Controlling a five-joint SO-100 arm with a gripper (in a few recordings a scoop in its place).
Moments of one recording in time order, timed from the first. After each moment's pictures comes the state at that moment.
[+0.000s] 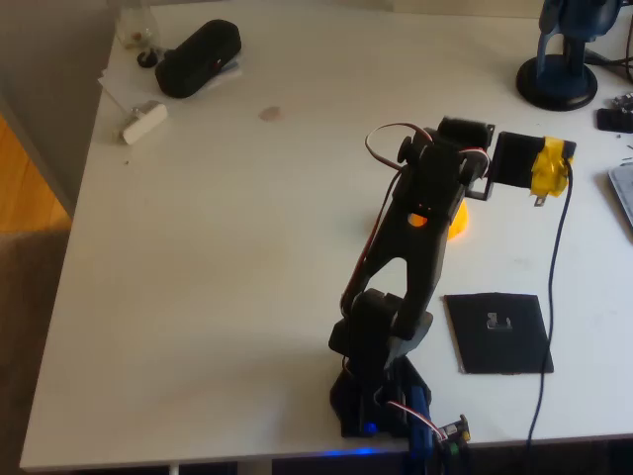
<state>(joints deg) 33.0 132.0 112.5 57.5 -23.1</state>
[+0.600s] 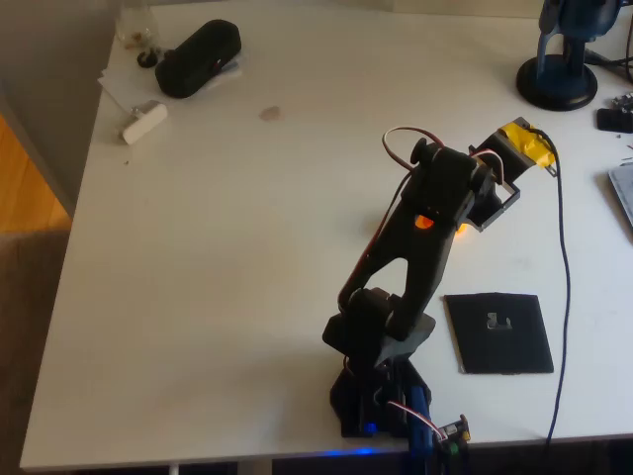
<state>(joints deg) 40.4 131.7 112.5 77.0 -81.7</state>
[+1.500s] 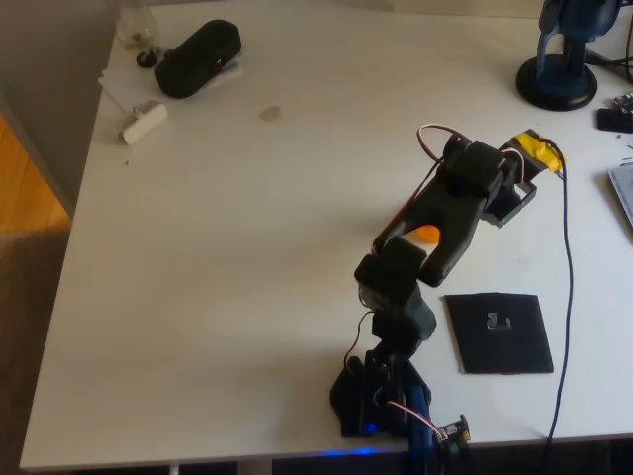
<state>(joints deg) 41.3 106.2 112.3 55.7 -83.1</state>
